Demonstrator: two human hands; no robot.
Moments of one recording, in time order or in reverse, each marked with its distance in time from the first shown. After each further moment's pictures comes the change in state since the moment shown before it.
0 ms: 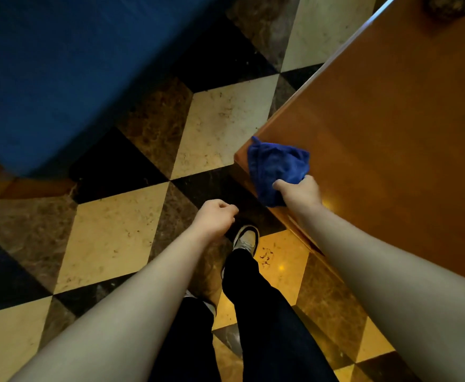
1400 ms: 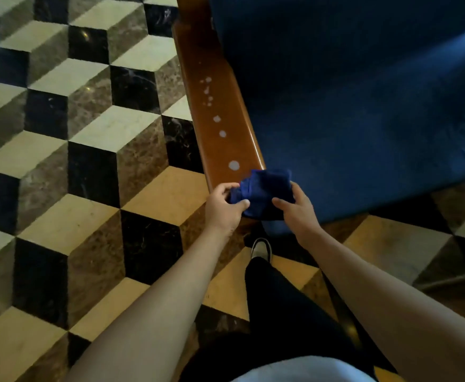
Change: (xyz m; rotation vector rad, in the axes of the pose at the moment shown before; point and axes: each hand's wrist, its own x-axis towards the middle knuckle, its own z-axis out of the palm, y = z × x) left_hand -0.173 -0.151 -0.571 -0.672 0.775 0.326; right_hand -0.364 -0.304 0.445 -0.044 -0.662 -0.608
